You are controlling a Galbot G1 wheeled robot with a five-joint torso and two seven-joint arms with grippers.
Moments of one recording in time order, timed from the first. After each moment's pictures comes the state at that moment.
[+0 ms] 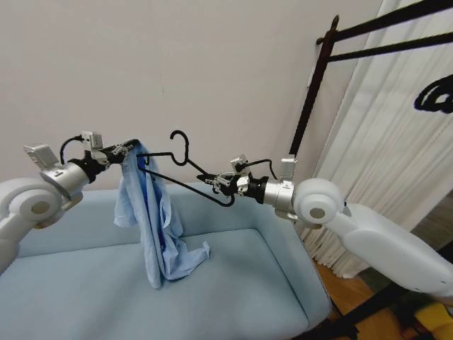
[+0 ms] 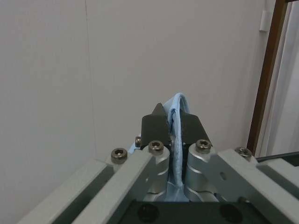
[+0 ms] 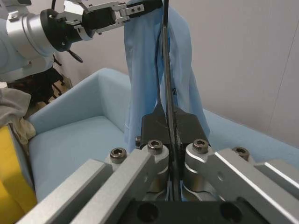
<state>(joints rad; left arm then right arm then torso) 0.69 -0.37 -0.53 -1.99 -1.35 0.31 -0.01 0.00 0.67 -0.35 2.10 1.48 -0.43 -0.03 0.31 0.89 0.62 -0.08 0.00</state>
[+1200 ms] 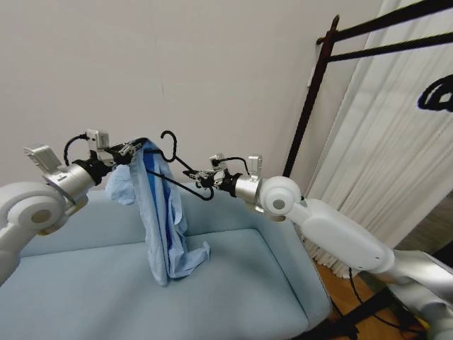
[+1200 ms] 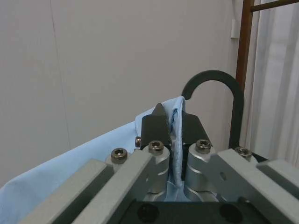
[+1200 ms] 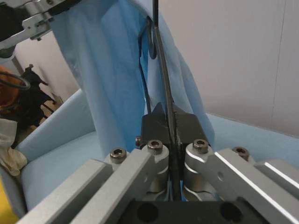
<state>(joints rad) 0.74 -0.40 -0.58 -2.11 -1.33 0.30 -0.03 0.03 0.89 -0.41 1.93 1.51 -0.41 0.14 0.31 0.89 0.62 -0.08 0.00</state>
